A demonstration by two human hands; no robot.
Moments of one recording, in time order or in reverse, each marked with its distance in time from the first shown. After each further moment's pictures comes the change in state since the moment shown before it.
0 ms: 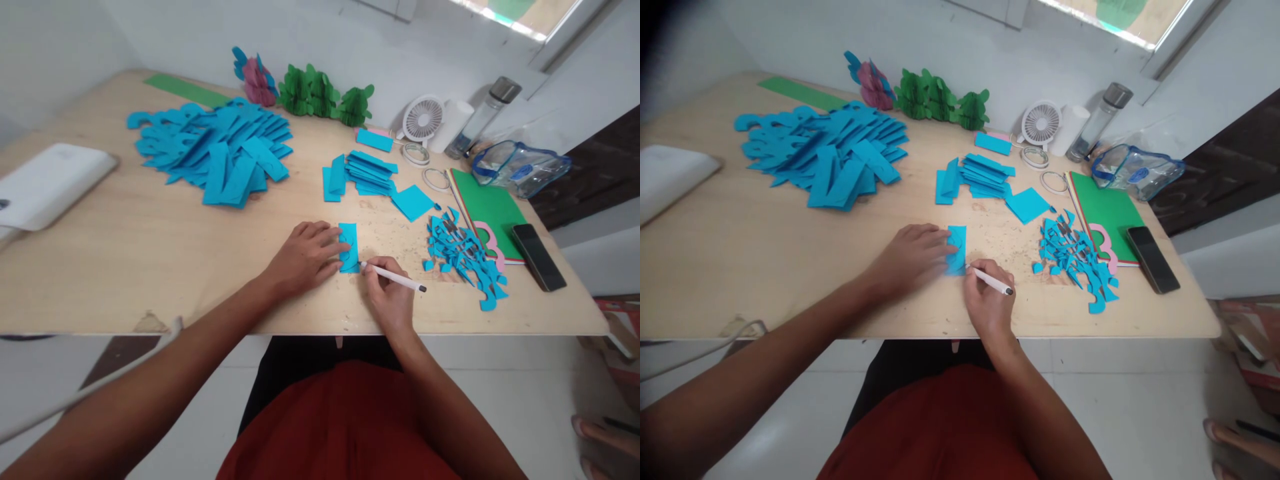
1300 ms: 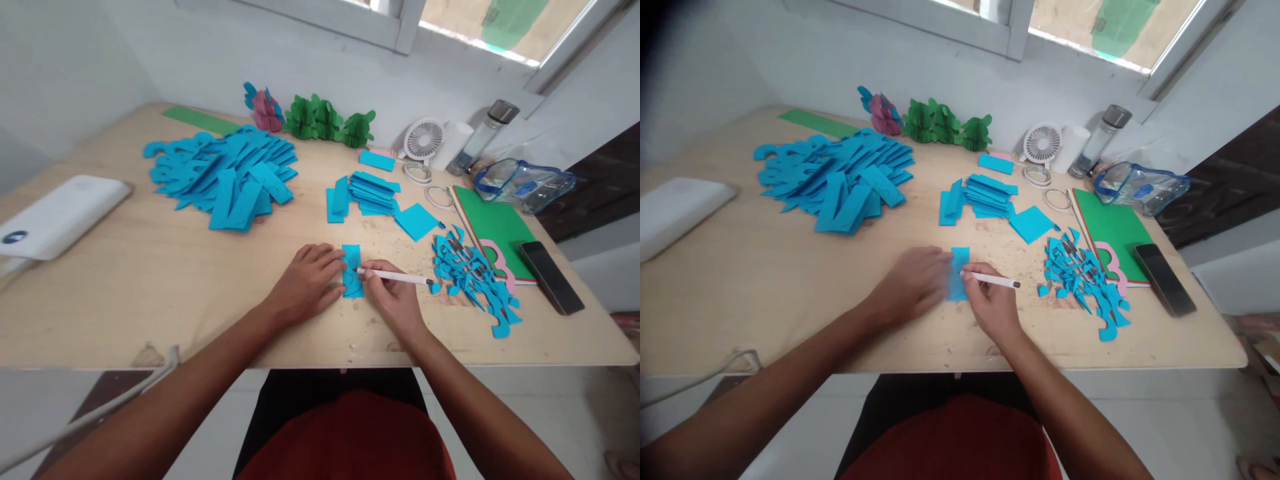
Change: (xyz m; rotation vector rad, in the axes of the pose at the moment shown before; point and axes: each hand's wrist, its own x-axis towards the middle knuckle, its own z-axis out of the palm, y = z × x) left_hand 0.001 0.002 -0.007 -0.103 -0.026 -0.057; right_hand 0.035 0.000 0.003 0.328 -0.236 -0.001
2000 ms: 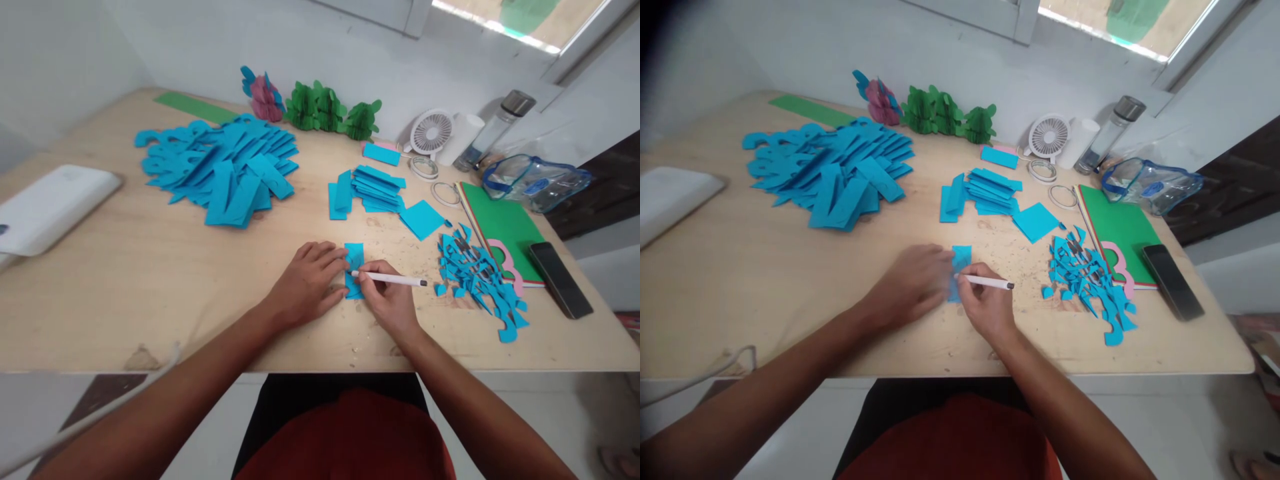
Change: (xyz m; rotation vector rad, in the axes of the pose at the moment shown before) left_hand -0.001 -0.002 0.002 -0.042 0.019 -0.011; right_hand 0.004 0.012 0.010 -0.059 -0.048 0.027
